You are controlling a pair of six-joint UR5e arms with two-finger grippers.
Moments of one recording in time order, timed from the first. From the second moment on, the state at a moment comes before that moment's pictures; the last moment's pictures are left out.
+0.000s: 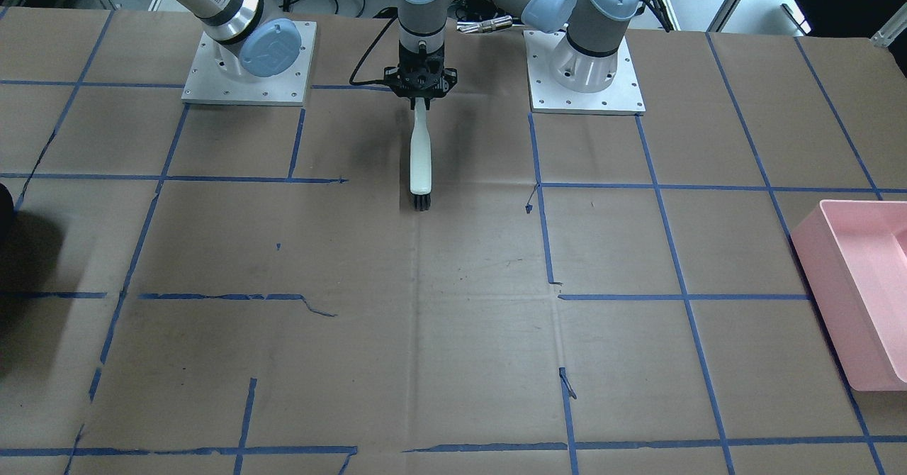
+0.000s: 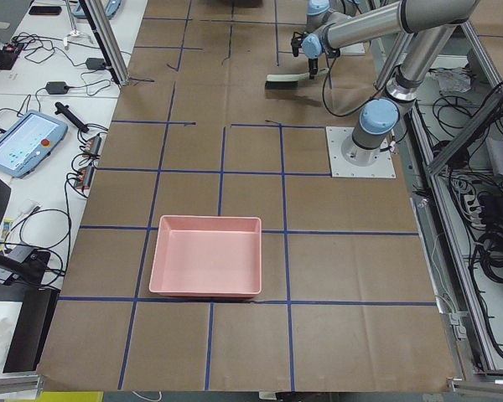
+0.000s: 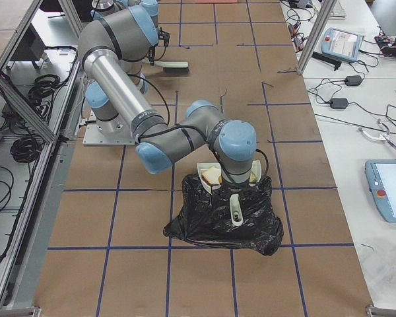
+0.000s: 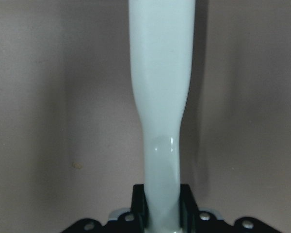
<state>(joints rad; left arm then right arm) -2.30 -1.57 -2.27 -0.95 1.48 -0.75 0.61 -1.09 1.14 -1.77 -1.54 -2.52</state>
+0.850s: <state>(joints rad) -2.29 -1.58 -2.28 -0.94 1.48 -0.75 0.58 -1.06 1.08 -1.87 -1.67 -2.52</state>
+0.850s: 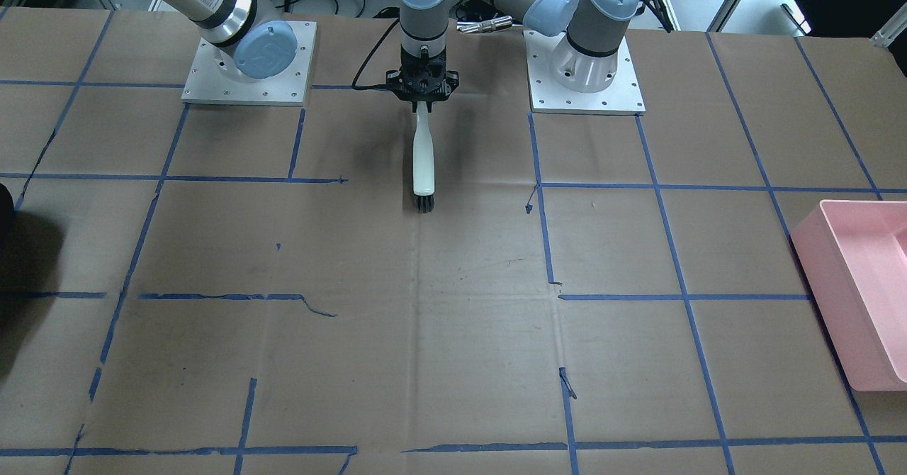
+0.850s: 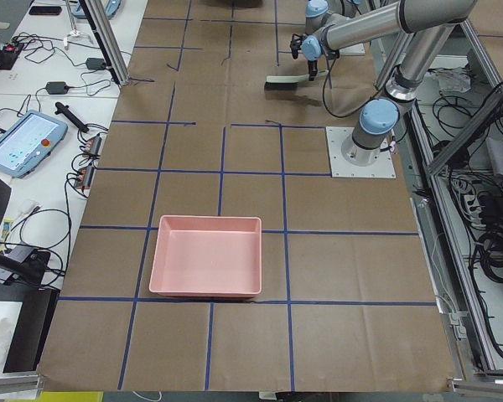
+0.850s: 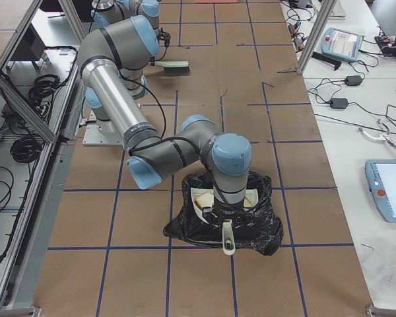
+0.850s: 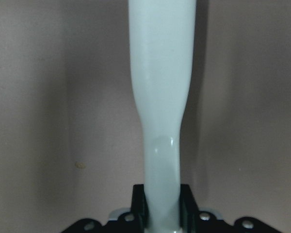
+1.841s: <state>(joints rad) -2.28 -1.58 -2.27 -0.94 1.53 -0.75 0.63 -1.14 1.22 -2.11 -1.82 -2.52</state>
